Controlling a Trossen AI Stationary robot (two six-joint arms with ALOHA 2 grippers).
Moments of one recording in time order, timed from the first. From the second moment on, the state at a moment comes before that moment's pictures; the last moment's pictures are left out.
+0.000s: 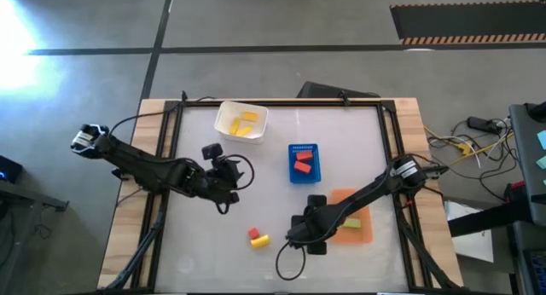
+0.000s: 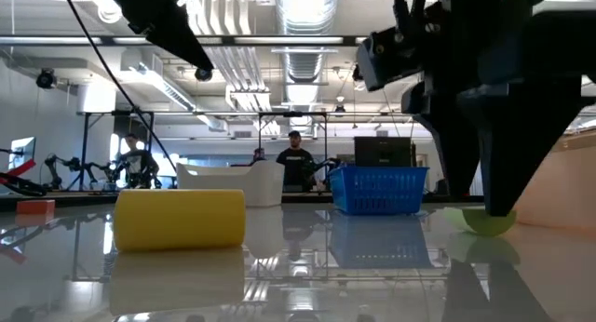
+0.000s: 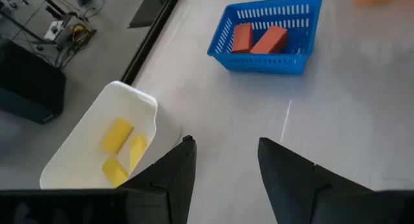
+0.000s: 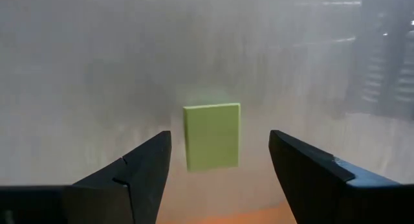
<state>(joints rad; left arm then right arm) -0.34 1.25 0.98 -0.65 -0.77 -0.32 0.46 2.06 1.51 -1.04 0.10 0.51</state>
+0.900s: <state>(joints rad) -0.34 1.18 0.93 -0.61 -0.77 -0.34 0.45 2.10 1.50 -0.96 0.07 0.50</state>
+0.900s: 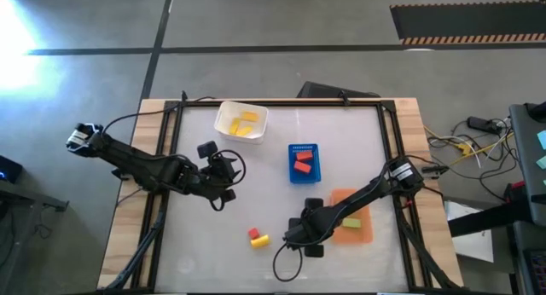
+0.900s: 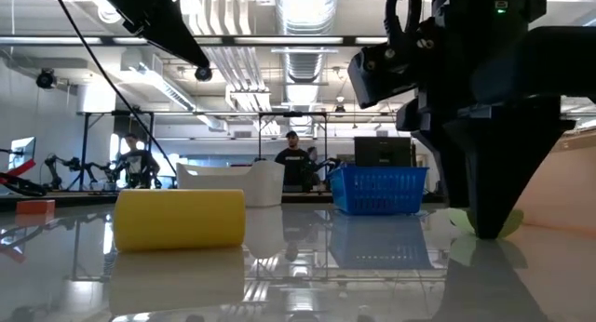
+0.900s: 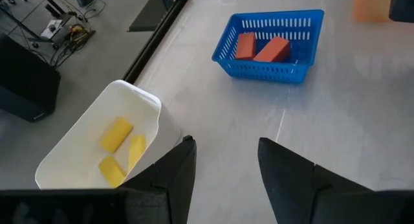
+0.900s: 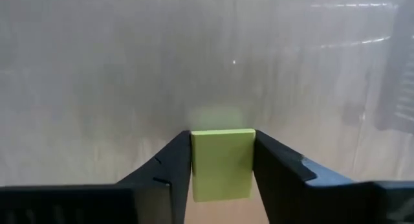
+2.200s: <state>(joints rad) -0.34 1.18 0.93 -0.61 -0.77 -0.34 0.45 1.63 1.22 -1.27 0.07 0.83</state>
